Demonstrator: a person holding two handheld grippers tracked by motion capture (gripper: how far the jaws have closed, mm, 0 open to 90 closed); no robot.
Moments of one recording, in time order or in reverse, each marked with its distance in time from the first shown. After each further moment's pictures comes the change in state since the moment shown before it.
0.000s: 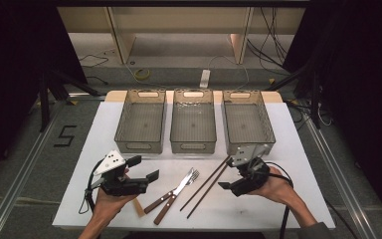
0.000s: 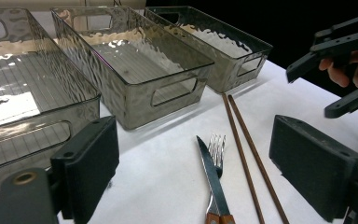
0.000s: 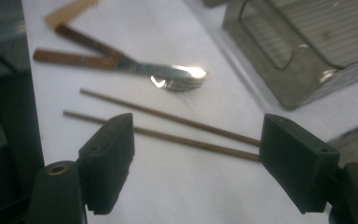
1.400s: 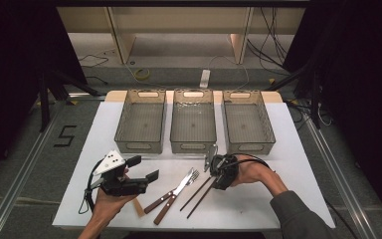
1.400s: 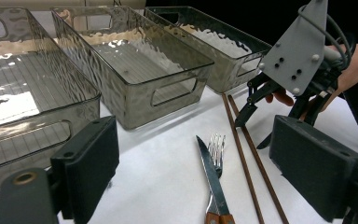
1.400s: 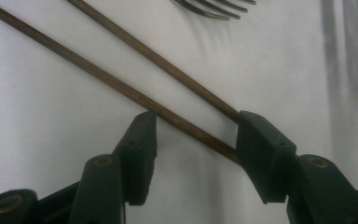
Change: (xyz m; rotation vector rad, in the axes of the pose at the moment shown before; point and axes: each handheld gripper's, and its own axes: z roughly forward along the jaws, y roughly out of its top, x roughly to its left) left arm 0.001 0.000 -0.001 -0.002 0.000 -0.003; right arm -0.023 0.020 0.092 0.450 0.129 -0.270
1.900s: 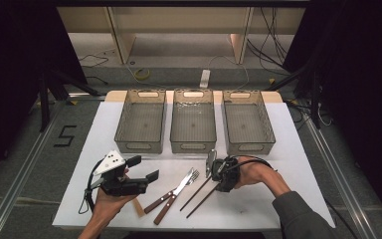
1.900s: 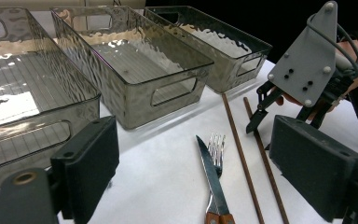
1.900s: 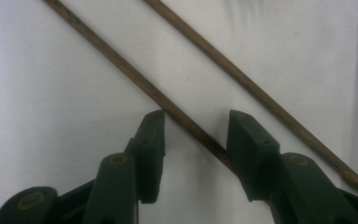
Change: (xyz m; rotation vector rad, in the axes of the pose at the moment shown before) left arm 0.000 0.000 0.000 0.001 0.000 -0.001; right arm 0.010 -0.002 -0.002 0.084 0.010 -0.060
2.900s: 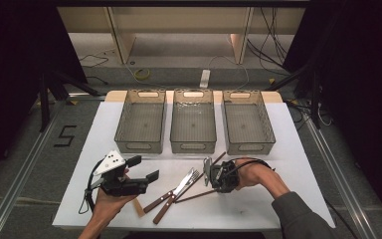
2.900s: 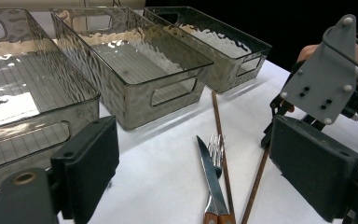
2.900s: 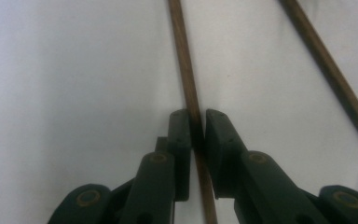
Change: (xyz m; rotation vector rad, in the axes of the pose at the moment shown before) left arm 0.000 0.000 0.000 0.000 -0.001 0.002; right arm 0.012 0.007 -0.001 0.070 0.035 -0.146
